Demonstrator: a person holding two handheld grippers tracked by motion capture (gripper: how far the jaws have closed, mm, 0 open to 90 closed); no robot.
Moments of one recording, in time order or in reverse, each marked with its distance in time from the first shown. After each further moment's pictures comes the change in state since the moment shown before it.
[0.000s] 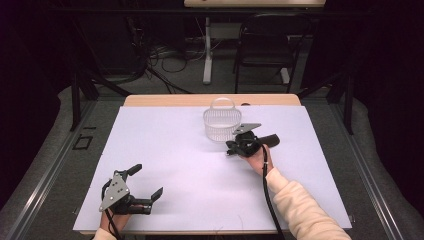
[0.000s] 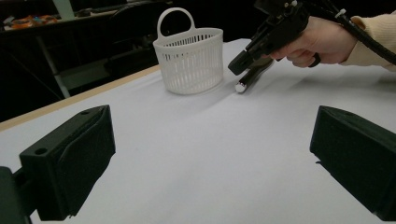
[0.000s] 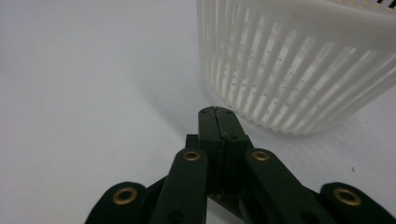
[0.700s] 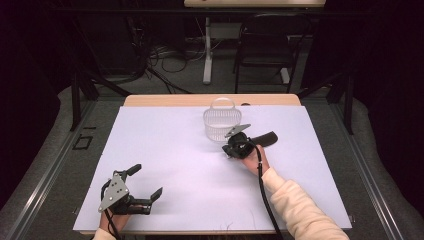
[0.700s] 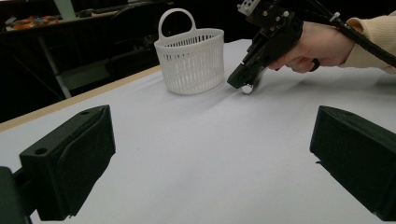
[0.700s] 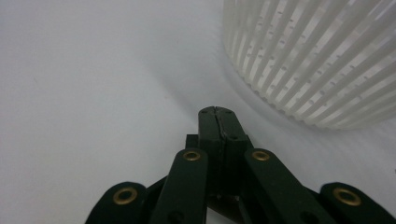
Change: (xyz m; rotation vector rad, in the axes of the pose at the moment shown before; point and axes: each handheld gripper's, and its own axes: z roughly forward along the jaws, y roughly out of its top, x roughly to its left) left arm 0.000 0.000 -0.001 -0.003 0.003 0.002; right arm 0.011 0.003 0.016 0.126 0.015 -0.034
